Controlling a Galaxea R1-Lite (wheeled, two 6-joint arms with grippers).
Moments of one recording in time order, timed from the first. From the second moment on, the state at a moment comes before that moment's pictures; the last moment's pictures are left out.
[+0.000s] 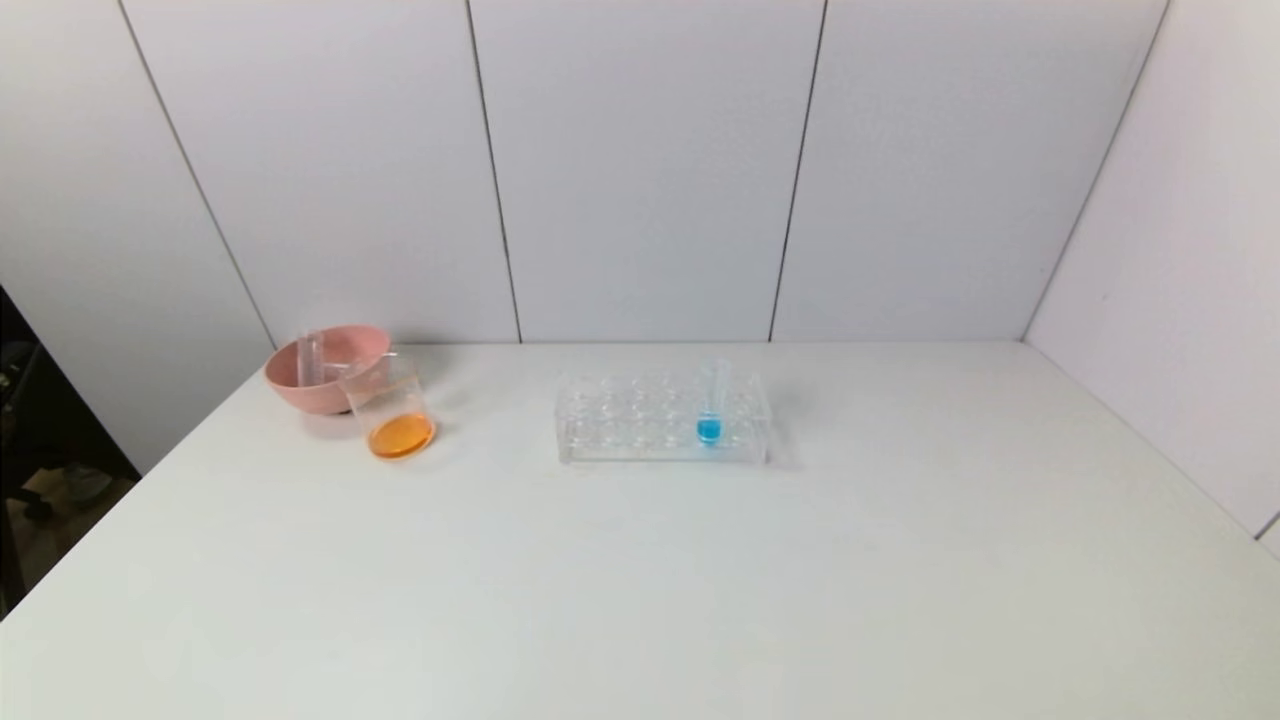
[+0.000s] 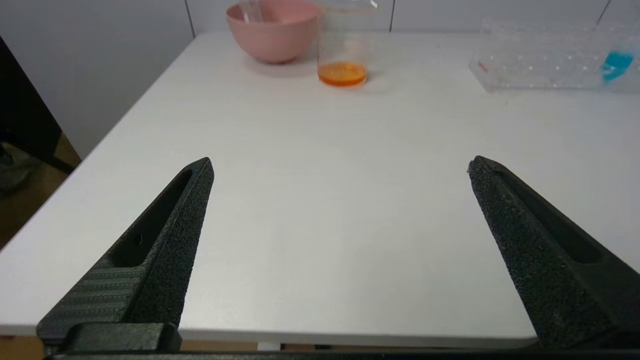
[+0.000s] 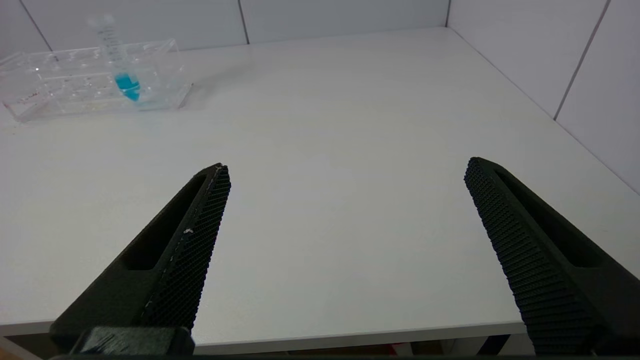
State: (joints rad) left arm -0.01 0.00 -0.01 0.00 0.04 -0.04; right arm 0.00 0.00 0.00 -0.01 -0.04 0.09
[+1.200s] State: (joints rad) left arm -0.01 0.00 0.00 -0.01 0.03 -0.09; right arm 0.00 0.00 0.00 -0.01 -0.04 0.09
